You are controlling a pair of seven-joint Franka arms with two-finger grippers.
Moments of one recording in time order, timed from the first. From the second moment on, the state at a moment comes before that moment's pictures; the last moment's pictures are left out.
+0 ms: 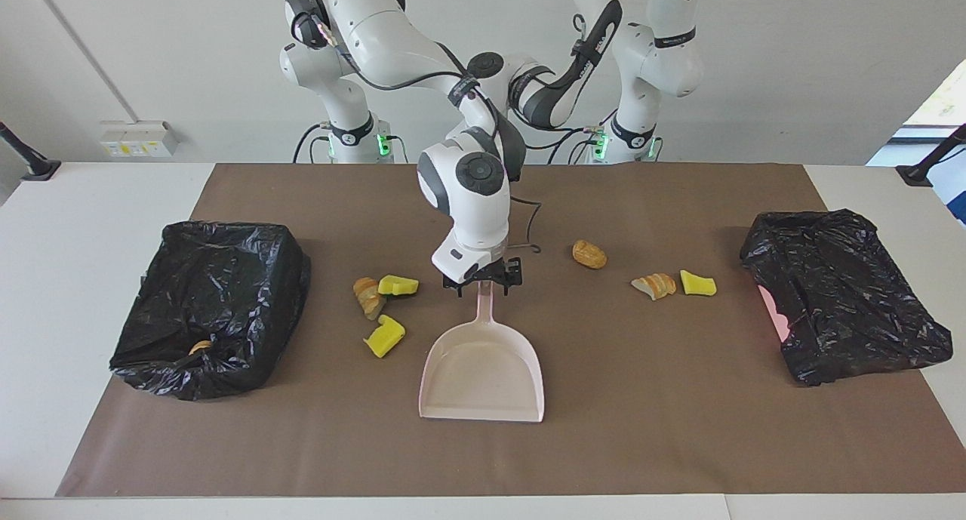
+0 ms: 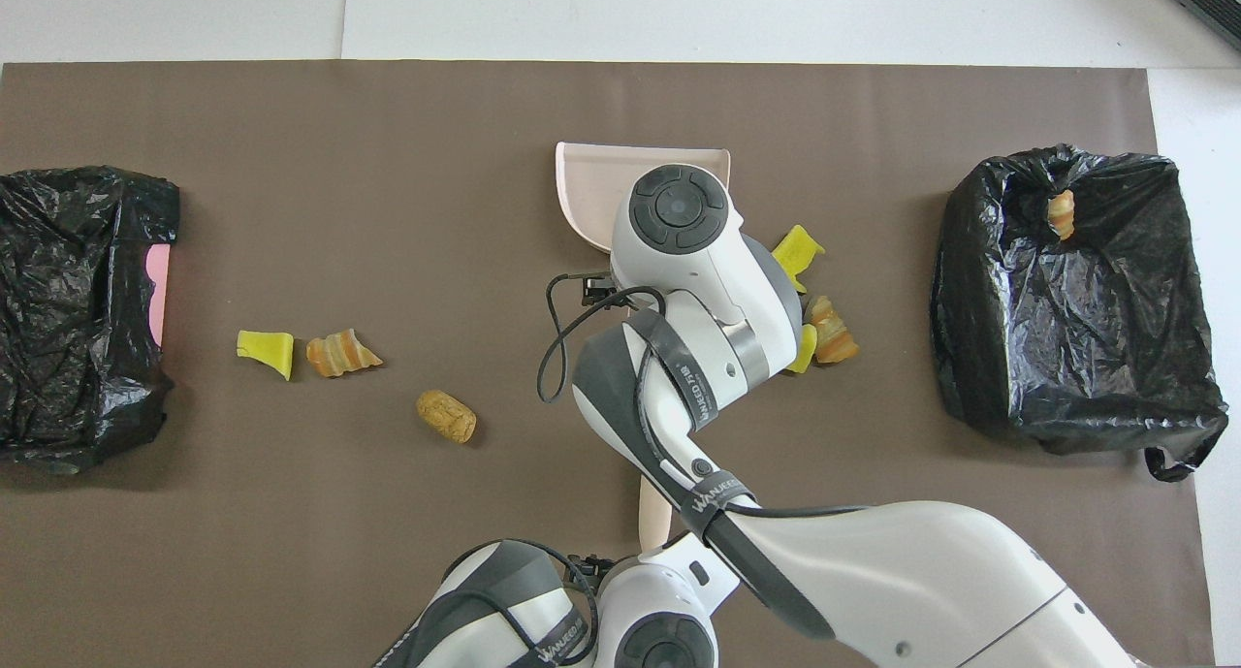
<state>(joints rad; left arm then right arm) -1.00 0.05 -0.06 -2.28 0.00 2.30 -0.81 0.50 0.54 0.03 -1.49 0.00 2.04 0.52</state>
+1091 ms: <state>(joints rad) -1.01 -0.02 -0.04 -2.27 -0.03 2.18 -0.80 0.40 0.46 0.01 -1.49 0.00 1.97 0.07</state>
